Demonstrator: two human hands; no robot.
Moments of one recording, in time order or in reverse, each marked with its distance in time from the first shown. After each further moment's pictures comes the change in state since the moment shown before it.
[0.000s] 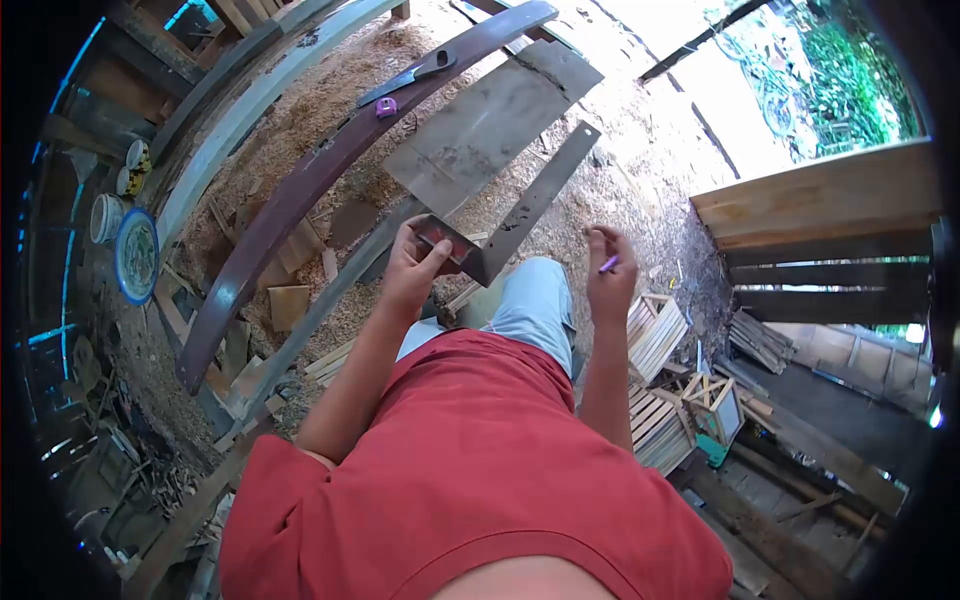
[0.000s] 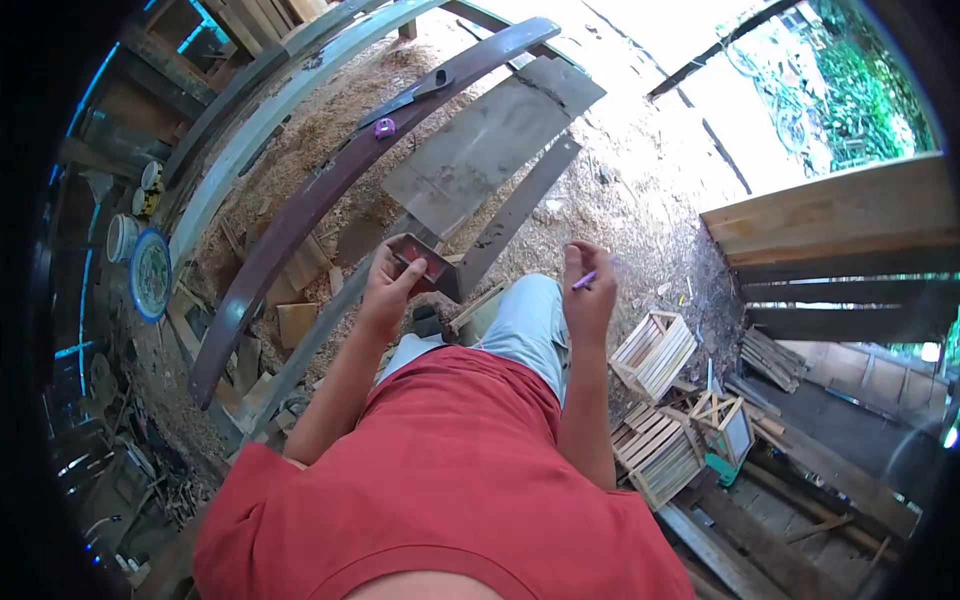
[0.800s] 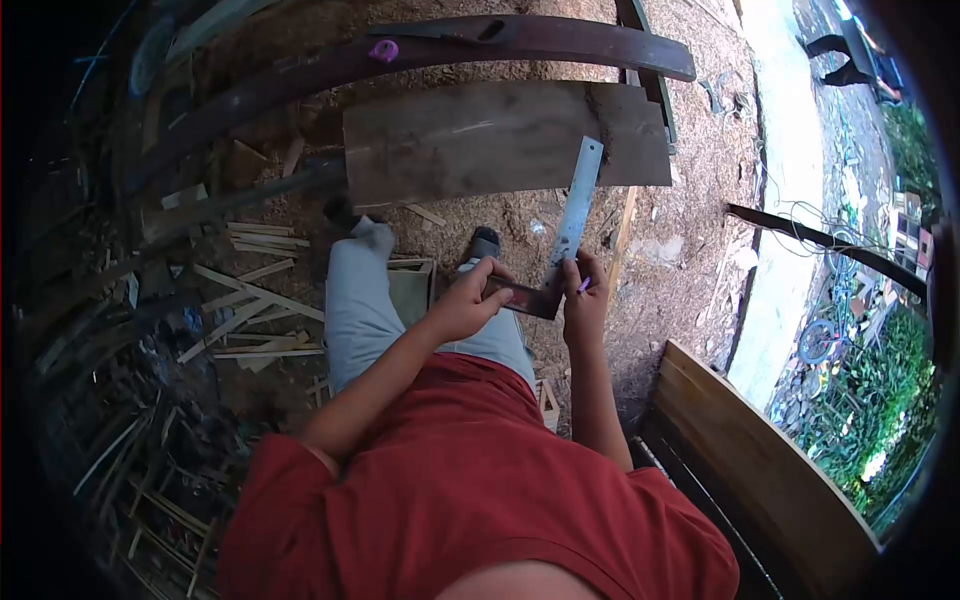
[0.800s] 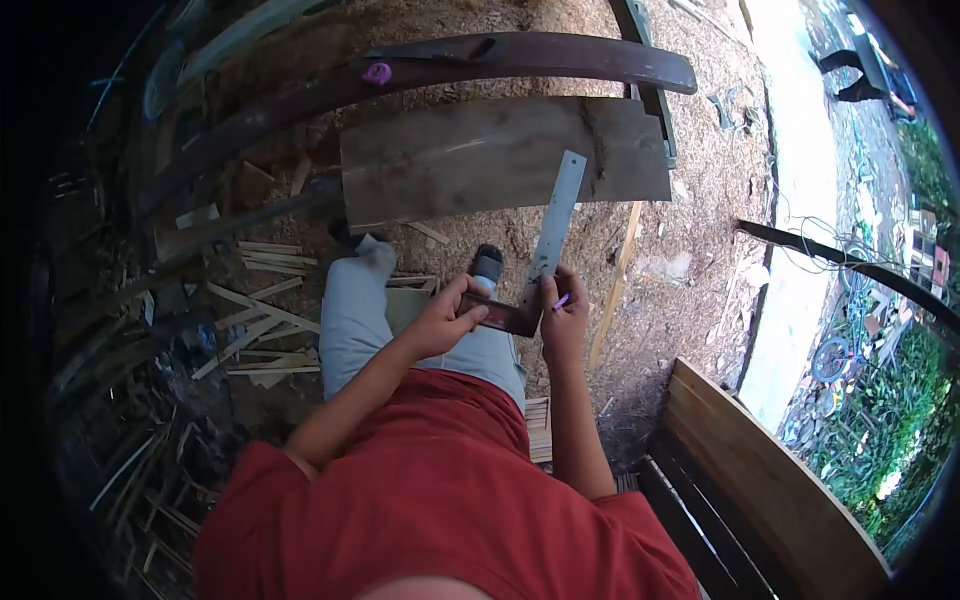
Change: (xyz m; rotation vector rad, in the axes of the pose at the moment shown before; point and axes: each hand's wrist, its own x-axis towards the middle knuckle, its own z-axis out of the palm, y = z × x) left_hand 0.288 -0.161 0.310 0.032 0.123 -0.086; right_hand 0.442 0.199 0.029 0.201 -0.846 0.261
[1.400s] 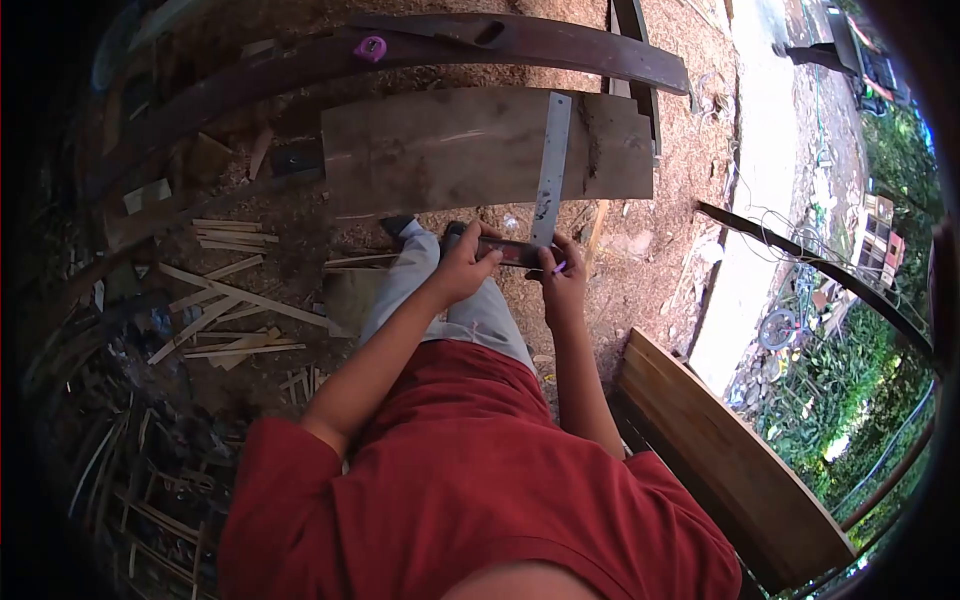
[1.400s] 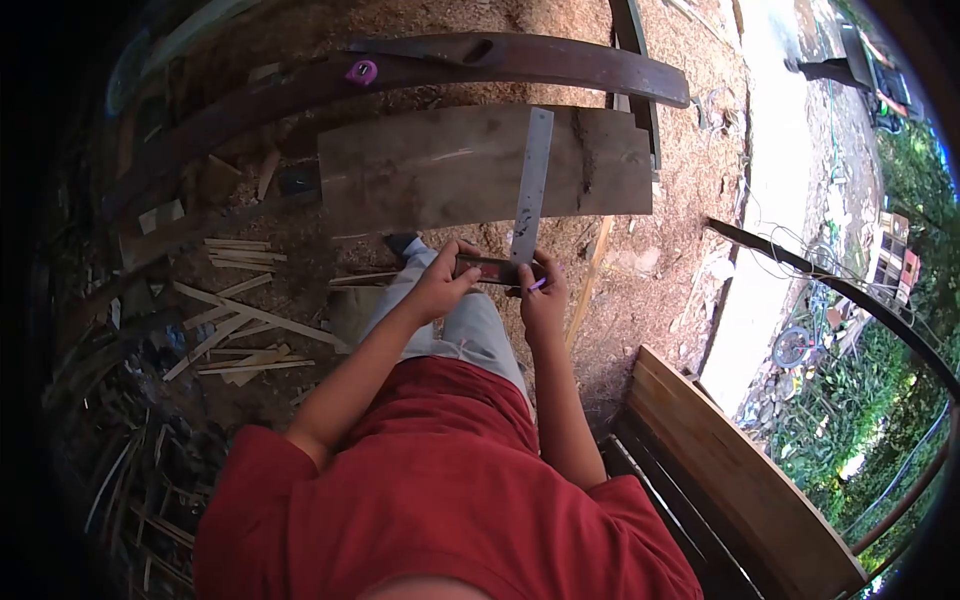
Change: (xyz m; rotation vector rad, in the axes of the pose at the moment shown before) left_hand 0.095 -0.008 -0.059 -0.056 0.124 0.028; right_hand 0.068 -0.015 0.054 -0.087 -0.011 0.179
